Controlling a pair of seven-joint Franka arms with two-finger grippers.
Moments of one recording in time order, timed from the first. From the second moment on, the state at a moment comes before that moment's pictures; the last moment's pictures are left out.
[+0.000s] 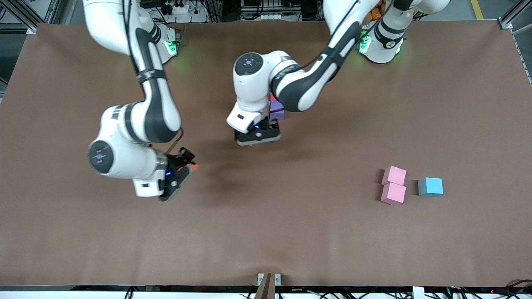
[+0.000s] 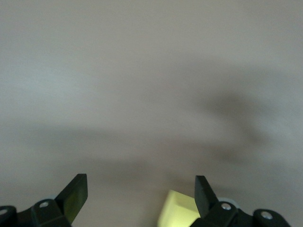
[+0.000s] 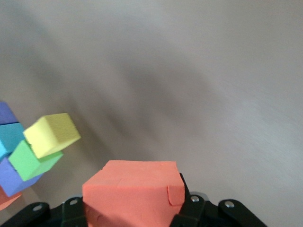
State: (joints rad) left arm -0.71 0.65 -0.15 -1.36 0.29 2.06 -1.17; right arm 0.81 0.63 -0.60 -1.47 0.63 1.82 -0.81
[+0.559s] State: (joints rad) left arm -0.45 0.56 -0.15 -1.37 0.29 1.81 -0.74; right arm 0.94 0.65 -0.48 -1.48 0.59 1.91 -0.81
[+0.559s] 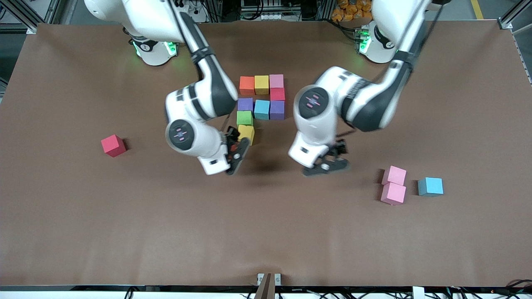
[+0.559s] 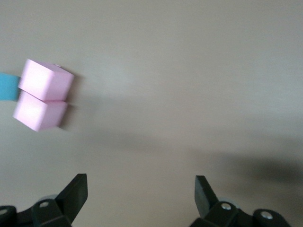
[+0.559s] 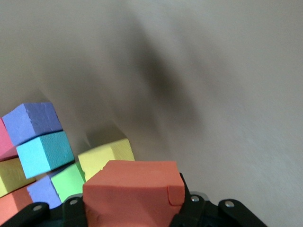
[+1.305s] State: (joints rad) left arm -0.04 0.44 -0.15 -1.62 0.21 1.95 -0.08; right arm 1.08 0.75 -0.40 -1.49 0.58 2.09 -0.90
